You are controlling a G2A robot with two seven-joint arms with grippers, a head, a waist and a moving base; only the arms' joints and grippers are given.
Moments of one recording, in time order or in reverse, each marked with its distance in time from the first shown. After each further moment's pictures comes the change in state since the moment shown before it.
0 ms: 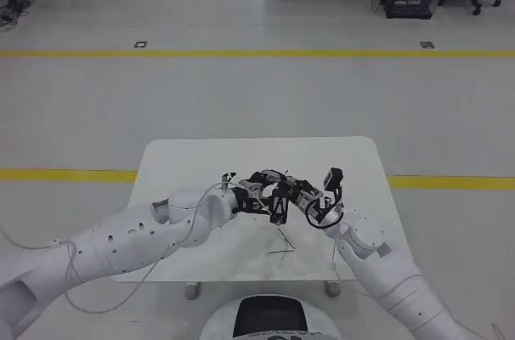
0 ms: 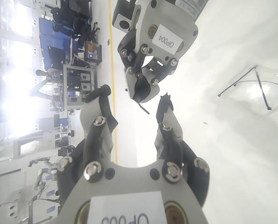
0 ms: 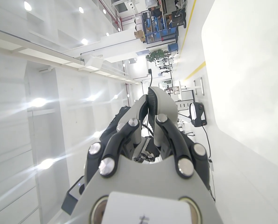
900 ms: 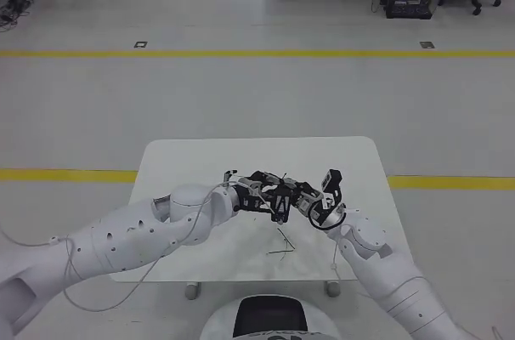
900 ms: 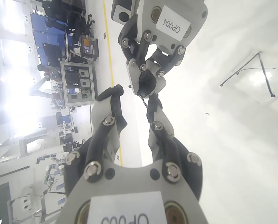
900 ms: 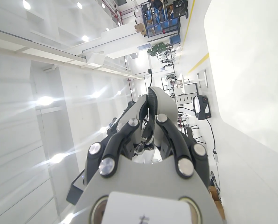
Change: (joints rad) left arm -0.030 -0.006 0.000 -0.024 0.000 -0.066 -0.089; right arm -0.022 -0.017 0.043 0.003 0.022 0.024 0.080
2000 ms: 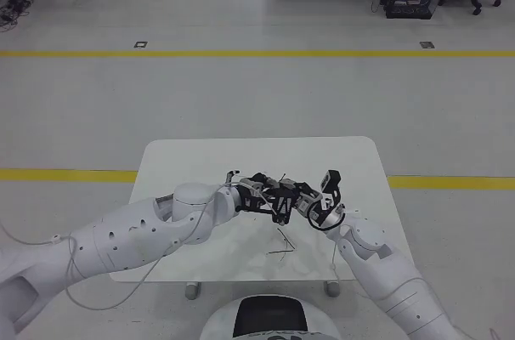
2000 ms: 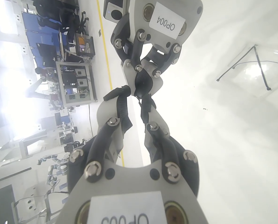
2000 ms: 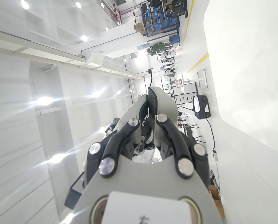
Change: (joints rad) left arm -0.007 -0.013 0.000 0.001 0.000 -0.043 -0.034; right arm -0.013 -0.021 0.023 -0.003 -0.026 0.019 0.016
